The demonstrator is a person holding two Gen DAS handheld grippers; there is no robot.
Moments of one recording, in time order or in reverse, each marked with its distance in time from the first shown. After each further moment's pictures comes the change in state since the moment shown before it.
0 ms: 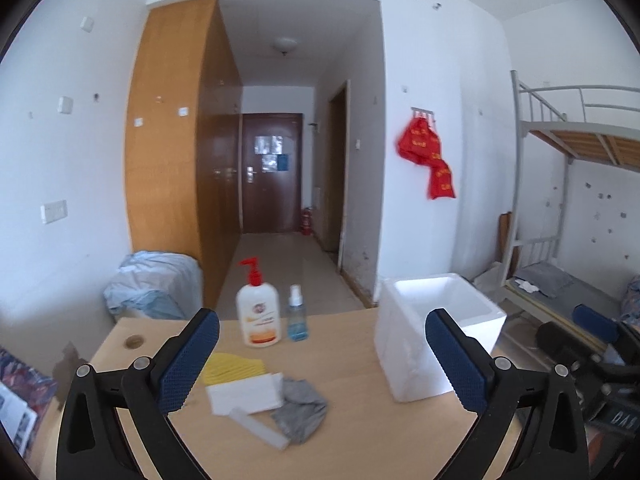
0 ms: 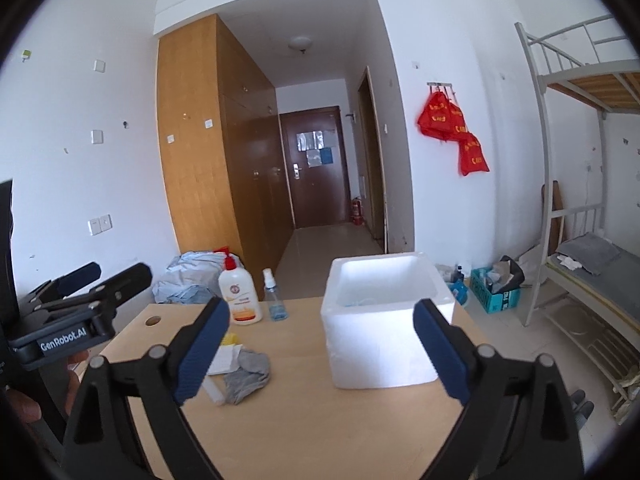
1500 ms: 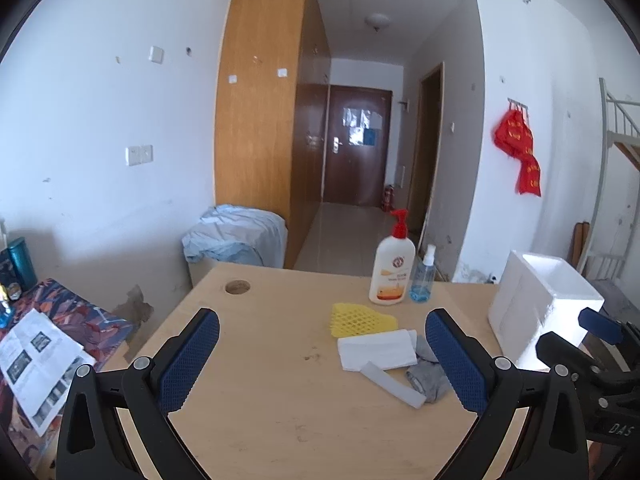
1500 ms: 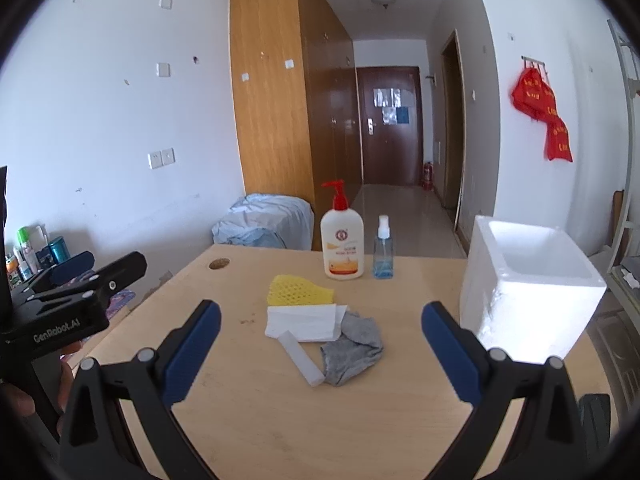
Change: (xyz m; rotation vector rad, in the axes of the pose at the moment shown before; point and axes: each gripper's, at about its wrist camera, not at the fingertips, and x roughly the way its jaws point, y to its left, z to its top) left arm -0.011 0.140 -0.053 -0.134 0.103 0.263; right arm 0.086 0.120 -0.039 -0.131 0.178 0.218
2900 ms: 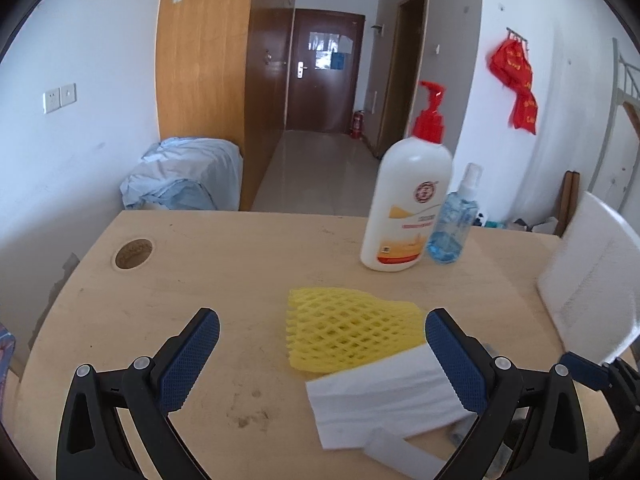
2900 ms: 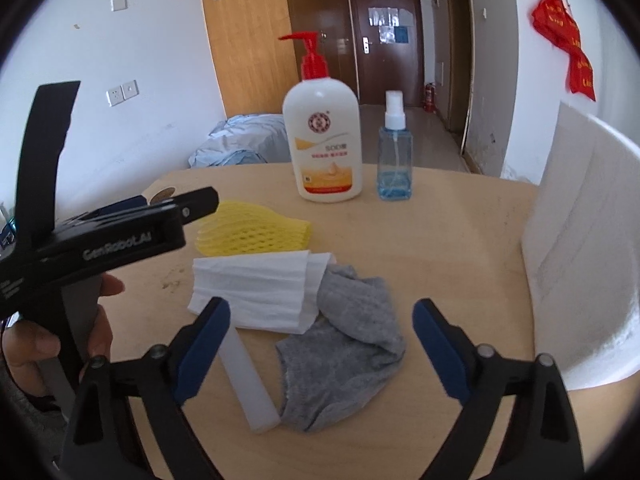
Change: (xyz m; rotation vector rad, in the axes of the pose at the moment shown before) left arm 0.249 -0.022 -0.023 0.037 0.279 -0.123; right arm 0.168 -0.029 -0.032 0.043 0.303 -0.002
